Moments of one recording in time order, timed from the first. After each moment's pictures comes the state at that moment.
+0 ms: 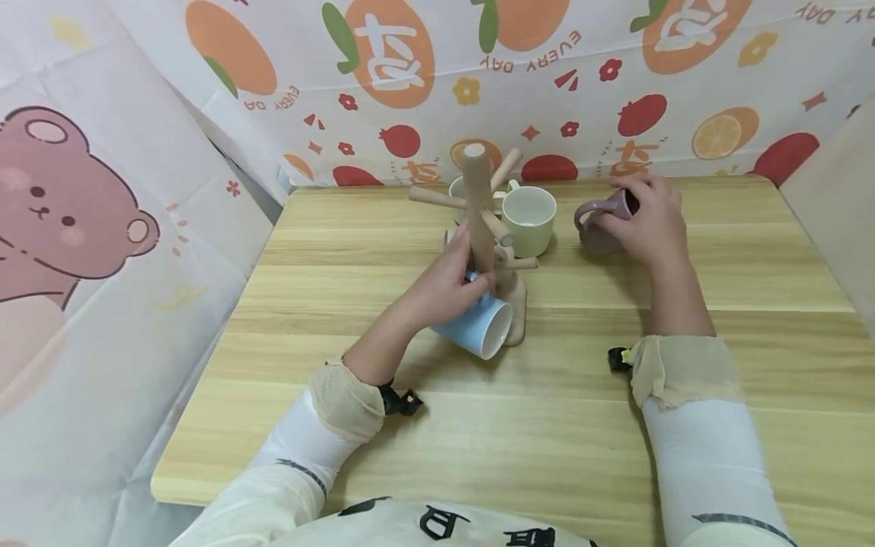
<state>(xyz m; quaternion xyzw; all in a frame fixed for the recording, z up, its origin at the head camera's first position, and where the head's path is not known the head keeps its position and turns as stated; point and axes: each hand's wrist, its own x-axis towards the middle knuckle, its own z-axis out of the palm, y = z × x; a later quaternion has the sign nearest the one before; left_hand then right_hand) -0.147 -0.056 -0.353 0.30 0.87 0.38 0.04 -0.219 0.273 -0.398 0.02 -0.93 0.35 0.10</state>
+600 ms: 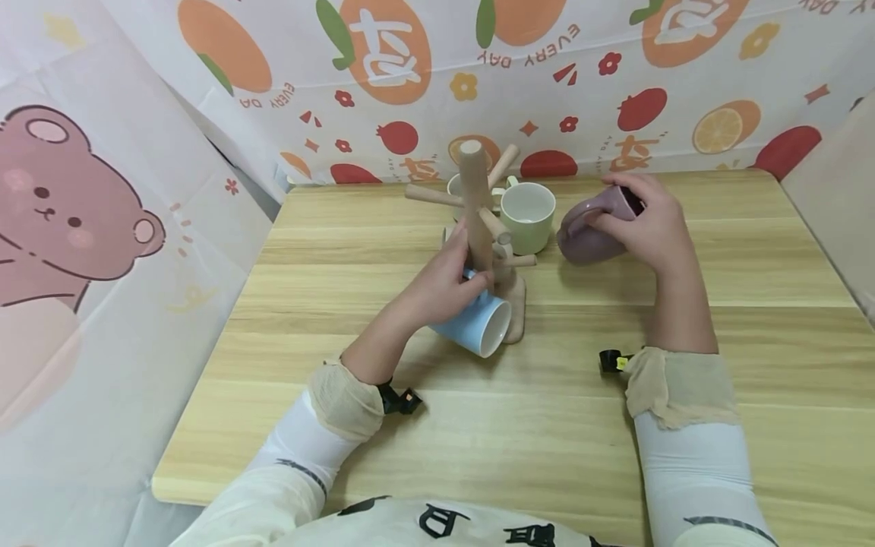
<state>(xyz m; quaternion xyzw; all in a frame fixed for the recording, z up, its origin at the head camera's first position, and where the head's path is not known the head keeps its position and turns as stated) -0.147 -0.055 -0.352 0.30 0.87 0.38 0.04 -0.190 0.263 -0.373 0.02 -0.88 0.47 0.08</state>
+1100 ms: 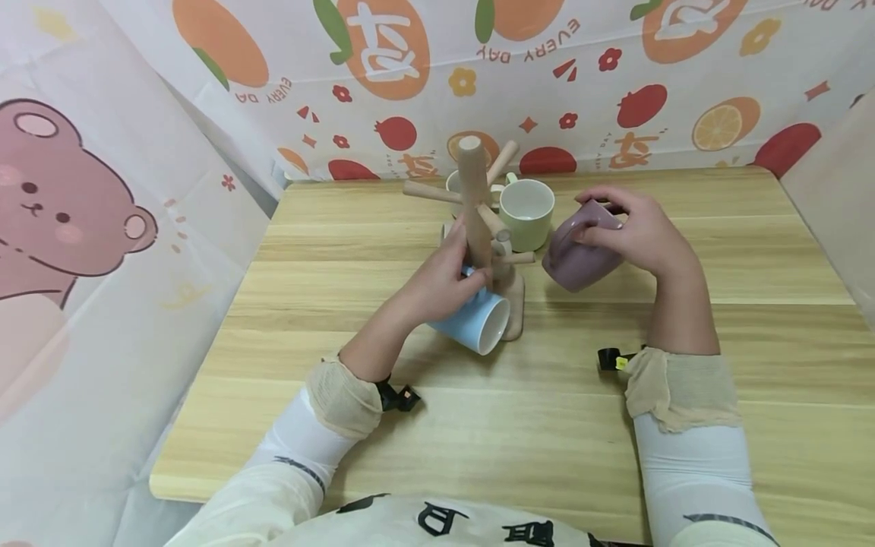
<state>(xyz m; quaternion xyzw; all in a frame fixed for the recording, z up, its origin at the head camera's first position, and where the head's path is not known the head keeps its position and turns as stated) -0.149 -0.055 -0.352 0.30 0.87 0.39 0.04 -0.184 0.256 -0.366 0.12 -0.87 0.48 -0.01</state>
